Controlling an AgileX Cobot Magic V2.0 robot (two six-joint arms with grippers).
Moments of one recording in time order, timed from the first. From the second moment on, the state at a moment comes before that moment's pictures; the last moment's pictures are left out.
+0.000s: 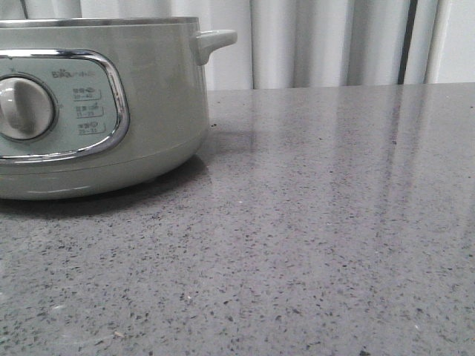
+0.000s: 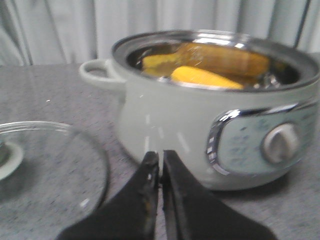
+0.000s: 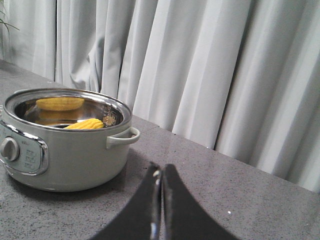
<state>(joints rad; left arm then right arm) -0.09 0.08 -0.25 -0.36 0.43 0.32 0.74 0.18 -0.56 -0.54 0.43 0.24</state>
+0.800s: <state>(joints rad) -0.09 0.00 0.00 -0.09 0.31 0.12 0.74 0.18 -0.55 -0.54 0.43 0.24</state>
